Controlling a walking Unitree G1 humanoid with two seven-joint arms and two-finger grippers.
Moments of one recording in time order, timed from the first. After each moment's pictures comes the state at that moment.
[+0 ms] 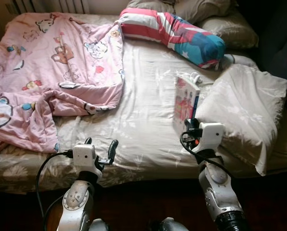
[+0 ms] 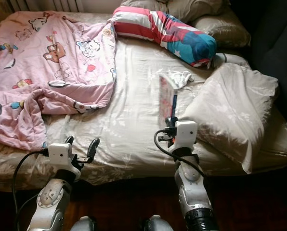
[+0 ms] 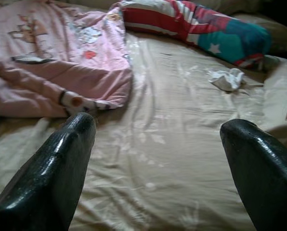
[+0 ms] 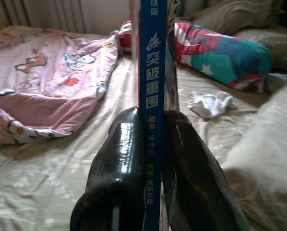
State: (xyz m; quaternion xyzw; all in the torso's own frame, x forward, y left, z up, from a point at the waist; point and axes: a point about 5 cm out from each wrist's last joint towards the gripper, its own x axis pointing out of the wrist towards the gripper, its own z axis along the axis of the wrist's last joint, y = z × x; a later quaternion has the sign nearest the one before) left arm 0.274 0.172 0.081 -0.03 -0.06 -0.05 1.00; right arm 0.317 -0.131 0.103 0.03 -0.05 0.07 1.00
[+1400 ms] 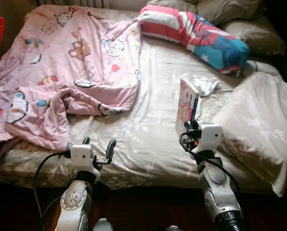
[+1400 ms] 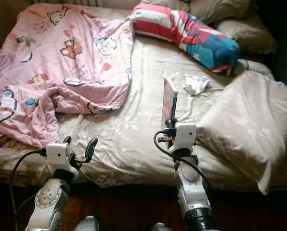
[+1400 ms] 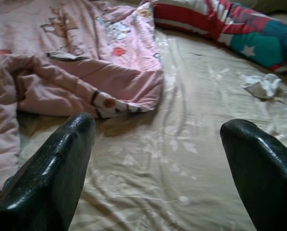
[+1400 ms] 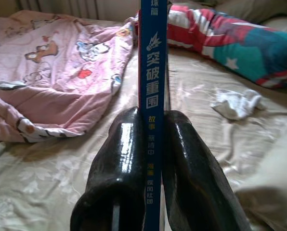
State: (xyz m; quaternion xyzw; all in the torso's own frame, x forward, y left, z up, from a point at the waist) left arm 0.274 0.175 0.081 -0.03 -0.06 -0.05 1.00; right arm 0.319 -0.132 0.099 0.03 -0.04 0.07 1.00
